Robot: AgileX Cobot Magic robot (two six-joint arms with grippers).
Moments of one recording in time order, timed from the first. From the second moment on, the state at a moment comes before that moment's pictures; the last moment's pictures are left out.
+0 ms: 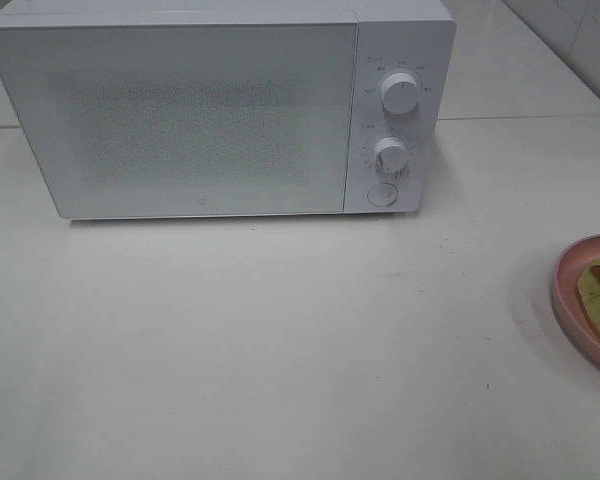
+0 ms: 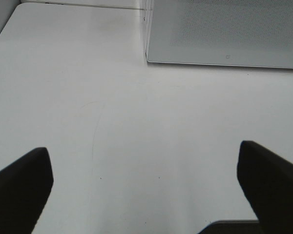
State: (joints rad) left arm 0.01 -0.01 -0.52 -0.07 1.08 0.01; right arm 0.04 0.36 -0.51 0.01 0.79 0.02
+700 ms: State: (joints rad) left arm 0.01 -0.01 -0.52 -0.07 1.08 0.01; right arm 0.04 0.76 -0.51 0.01 0.34 0.02
